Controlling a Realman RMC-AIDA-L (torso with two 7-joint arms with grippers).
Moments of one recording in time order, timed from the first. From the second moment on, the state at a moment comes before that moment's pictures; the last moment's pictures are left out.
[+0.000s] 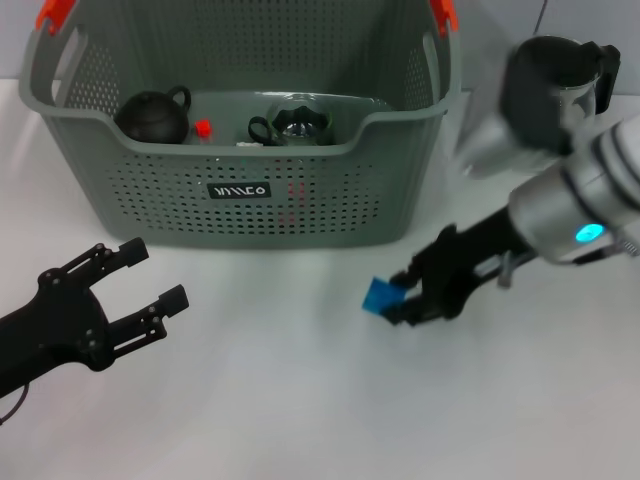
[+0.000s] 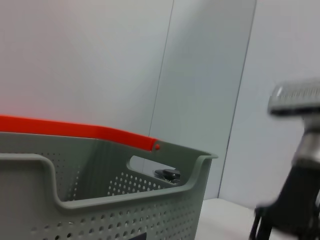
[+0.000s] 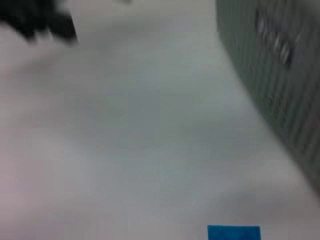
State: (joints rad) left arm -0.29 -2.15 0.19 0.60 2.06 1.81 -1.01; right arm 0.78 2.09 -1.27 -0.94 -2.32 -1.46 2.02
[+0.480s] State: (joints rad) left arm -0.30 -2.15 0.19 0.60 2.06 1.81 -1.01; right arm 0.70 2.09 -0.87 -1.36 -1.82 -1.58 2.00
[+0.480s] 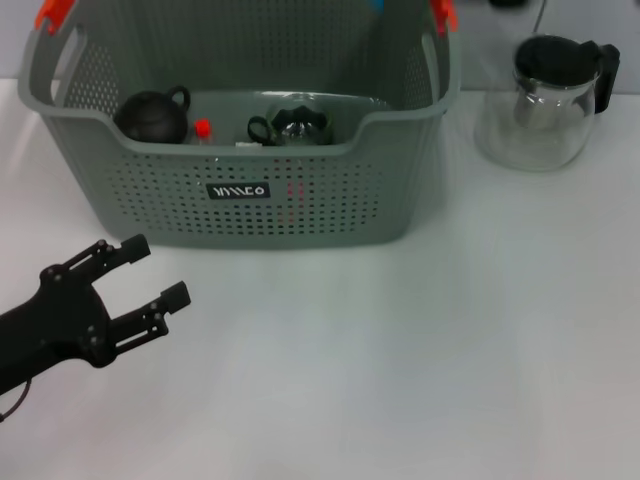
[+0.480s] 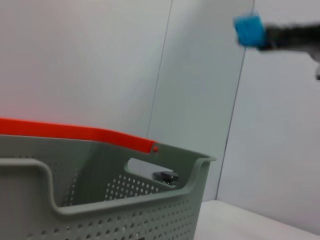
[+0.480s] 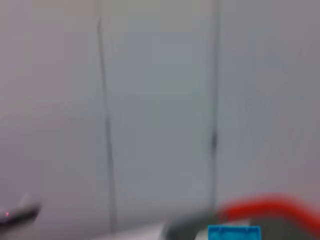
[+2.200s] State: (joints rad) left arm -0.32 -2.13 0.27 0.63 2.07 1.95 -1.01; right arm 0.29 2.09 -0.98 -0.97 -1.46 -1.65 1.29
